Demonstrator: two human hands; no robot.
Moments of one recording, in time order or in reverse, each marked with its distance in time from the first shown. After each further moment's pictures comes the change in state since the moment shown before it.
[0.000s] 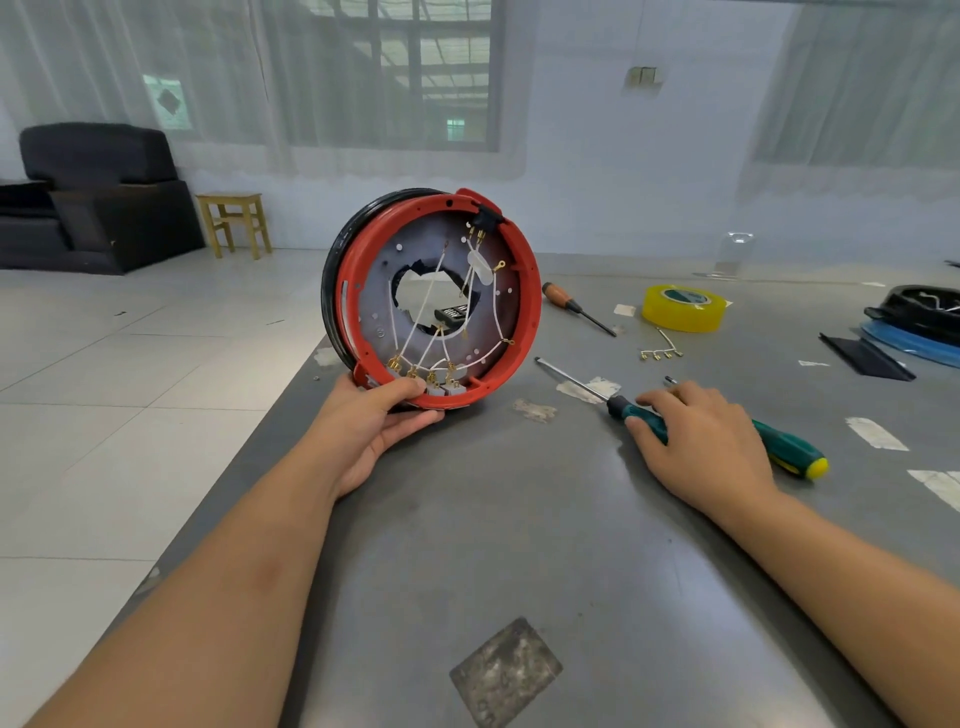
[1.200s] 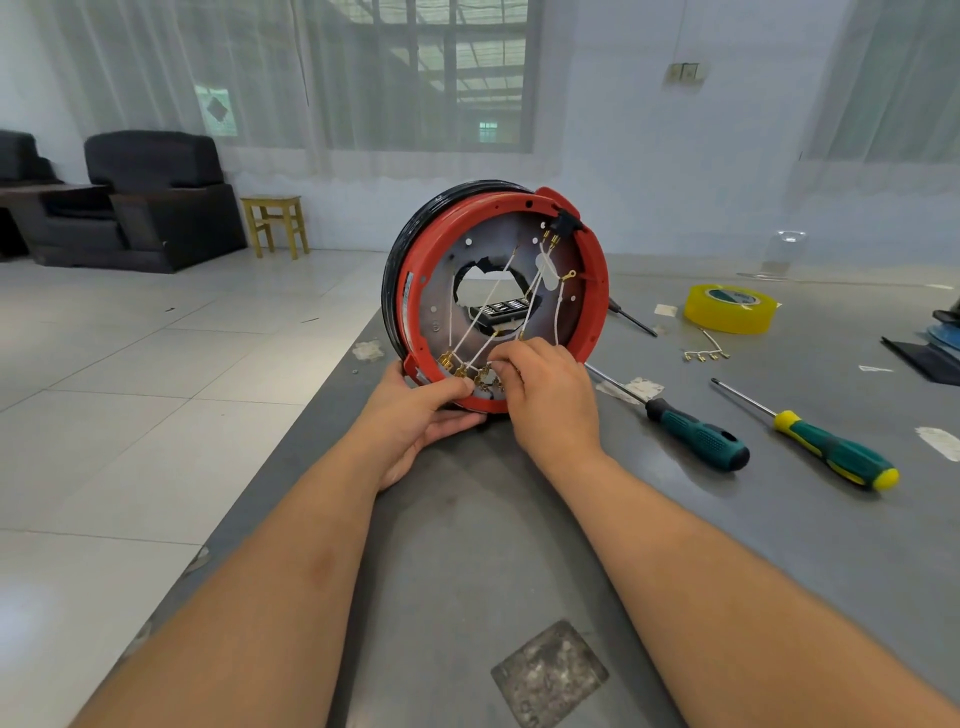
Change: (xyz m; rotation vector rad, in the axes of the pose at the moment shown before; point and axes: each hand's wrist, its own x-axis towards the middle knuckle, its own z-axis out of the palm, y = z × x) left_hand -0.010 0.001 0.009 0.042 -0.028 0.015; right_hand 0.038 -0.177 0.018 0.541 0.261 -0.199
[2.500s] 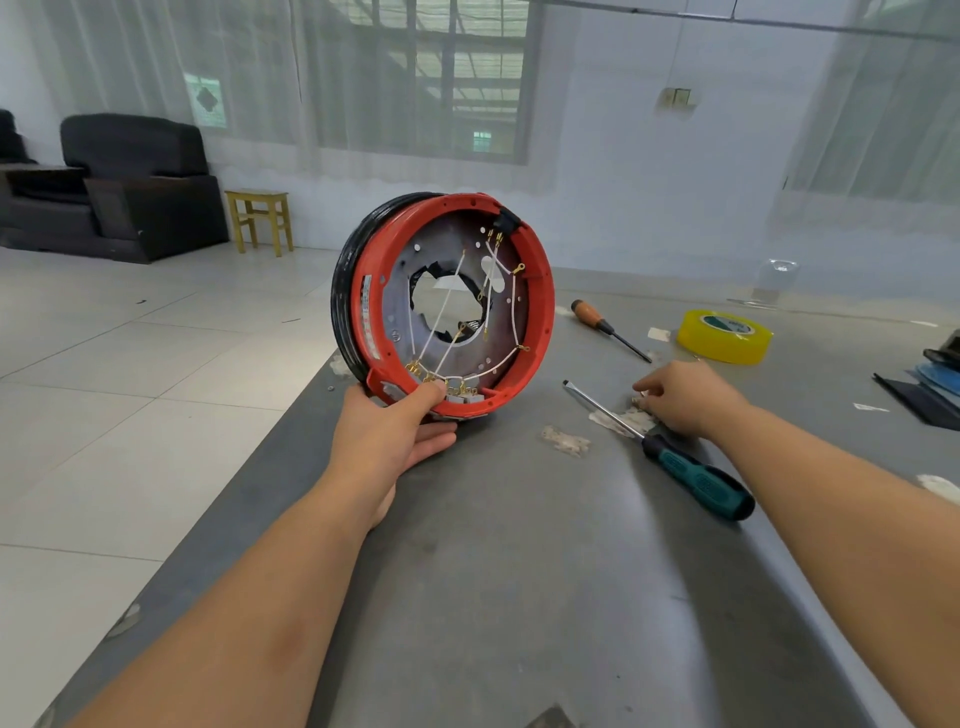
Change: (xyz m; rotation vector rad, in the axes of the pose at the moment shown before) left_hand 0.018 -0.010 -0.001 -0.016 0.224 0.084; right_hand 0.072 0.166 -0.065 -0.455 -0.682 0.377
